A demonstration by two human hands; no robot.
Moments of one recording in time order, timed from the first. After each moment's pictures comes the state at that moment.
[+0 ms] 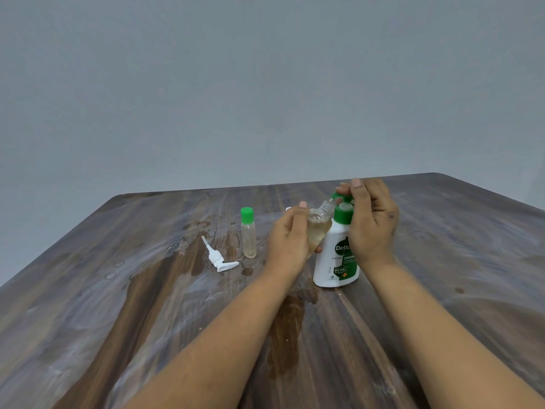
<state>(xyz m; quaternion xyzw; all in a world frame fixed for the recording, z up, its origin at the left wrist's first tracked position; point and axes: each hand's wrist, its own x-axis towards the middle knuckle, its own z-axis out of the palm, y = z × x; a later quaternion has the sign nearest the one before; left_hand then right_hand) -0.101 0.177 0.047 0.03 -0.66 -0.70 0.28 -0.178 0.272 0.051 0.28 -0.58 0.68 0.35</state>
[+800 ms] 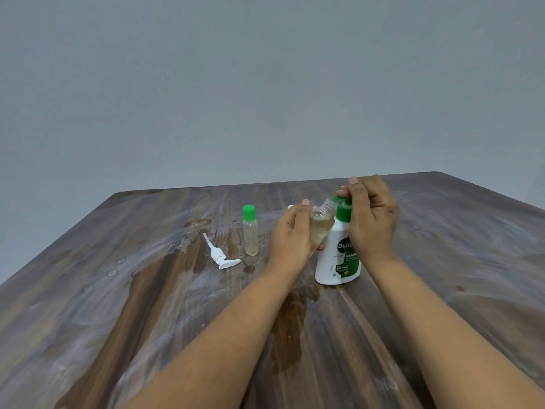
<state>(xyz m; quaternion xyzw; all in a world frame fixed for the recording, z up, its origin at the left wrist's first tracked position) -0.101 0.177 0.048 0.03 -0.66 -0.71 0.27 -0.181 0.270 0.052 0.28 -0.61 0.65 0.35</state>
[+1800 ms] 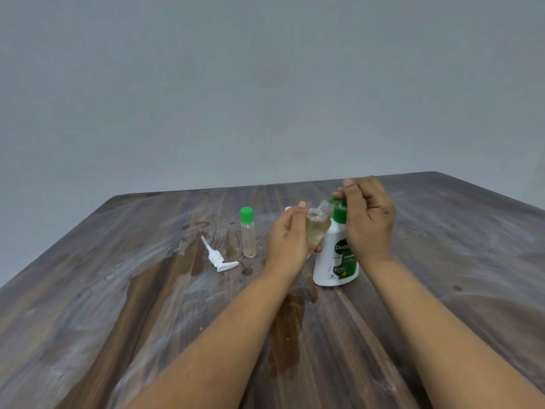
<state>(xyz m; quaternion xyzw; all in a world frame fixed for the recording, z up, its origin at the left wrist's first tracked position) -0.102 0.177 0.047 0.03 -0.66 -0.70 0.27 -0.180 0.271 0.053 0.28 -0.61 0.65 0.36</state>
